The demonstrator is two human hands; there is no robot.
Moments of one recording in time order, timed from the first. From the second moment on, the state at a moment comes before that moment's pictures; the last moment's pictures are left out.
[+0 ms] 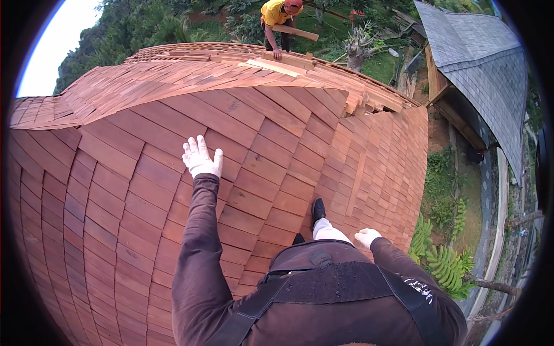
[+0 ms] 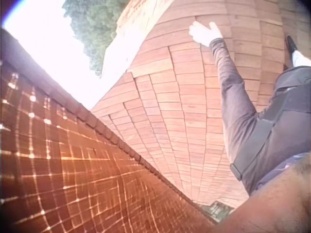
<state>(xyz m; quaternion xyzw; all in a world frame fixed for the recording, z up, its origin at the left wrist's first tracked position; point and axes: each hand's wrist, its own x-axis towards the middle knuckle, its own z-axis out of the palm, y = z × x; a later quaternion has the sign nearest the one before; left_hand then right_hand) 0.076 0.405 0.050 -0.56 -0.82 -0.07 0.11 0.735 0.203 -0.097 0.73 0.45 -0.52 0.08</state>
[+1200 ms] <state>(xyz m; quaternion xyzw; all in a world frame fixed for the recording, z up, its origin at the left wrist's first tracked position) 0.062 0.516 0.000 -0.54 -0.81 -0.11 0.21 0.216 0.756 0.027 0.54 0.79 -0.11 -0.27</state>
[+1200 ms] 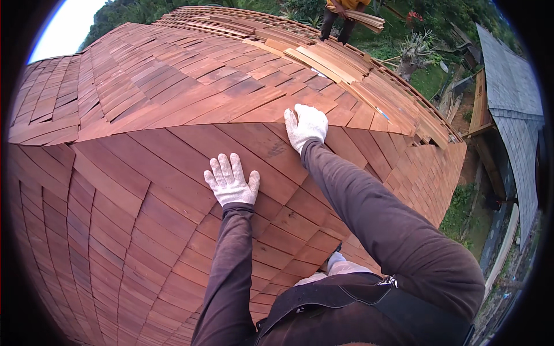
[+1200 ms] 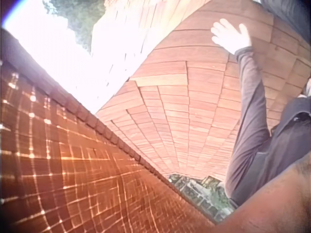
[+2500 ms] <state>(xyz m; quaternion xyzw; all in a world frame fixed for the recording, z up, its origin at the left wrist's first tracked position) -0.050 0.497 0.065 -0.36 -0.89 -0.10 0.25 0.219 0.758 0.021 0.50 0.81 -0.11 -0.27</state>
